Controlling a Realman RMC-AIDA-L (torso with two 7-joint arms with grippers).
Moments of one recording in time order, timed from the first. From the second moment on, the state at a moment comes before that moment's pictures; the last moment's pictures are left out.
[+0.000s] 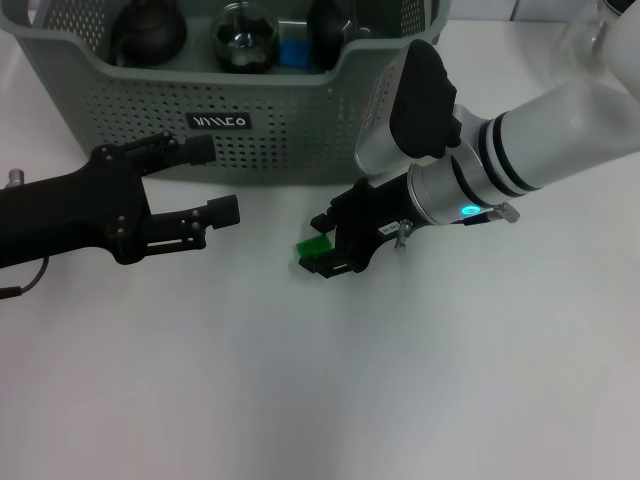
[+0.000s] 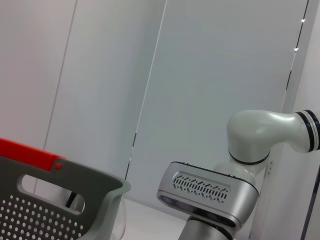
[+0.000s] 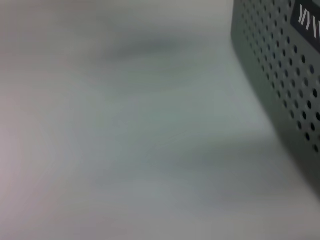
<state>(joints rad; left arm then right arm) -0.35 -2.08 0.63 0.72 1.81 1.85 -1.31 0.99 2.11 -1.65 -0.35 -1.81 -0.92 1.66</state>
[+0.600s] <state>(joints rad) -0.36 -2.08 0.63 0.72 1.81 1.85 -1.31 0.98 2.12 -1.66 -0.36 -1.81 -0.91 1.66</state>
